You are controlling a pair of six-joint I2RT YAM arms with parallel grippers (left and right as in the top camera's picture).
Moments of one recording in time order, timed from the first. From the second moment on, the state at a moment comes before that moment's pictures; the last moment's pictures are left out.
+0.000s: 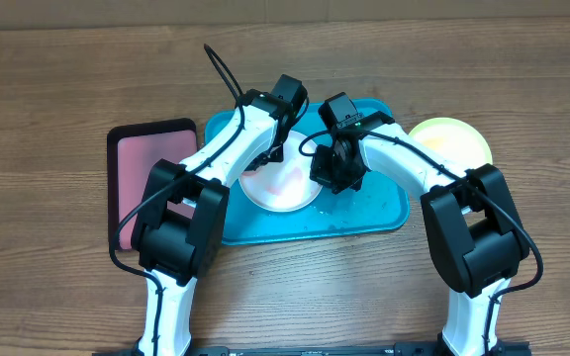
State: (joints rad) left arm -0.46 2.18 1.66 -1.00 -0.37 -0.52; right arm 0.46 2.06 1.40 -0.77 -0.24 0.72
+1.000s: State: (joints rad) left arm -0.47 2.18 1.66 -0.92 -0.09 -0.40; right arm 0.45 2.07 1.37 -0.72 -0.44 0.59
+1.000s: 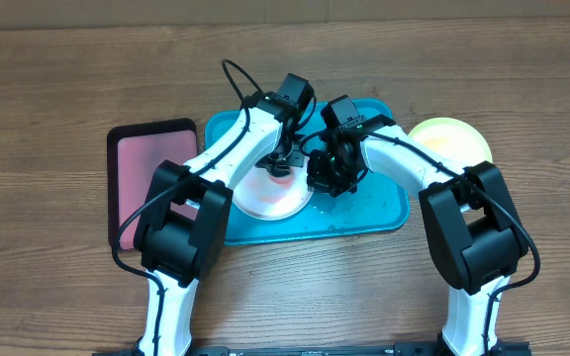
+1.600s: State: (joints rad) left arm -0.46 2.18 1.66 -1.05 0.26 -0.18; right arm 0.45 2.07 1.36 -0.71 -0.48 0.58
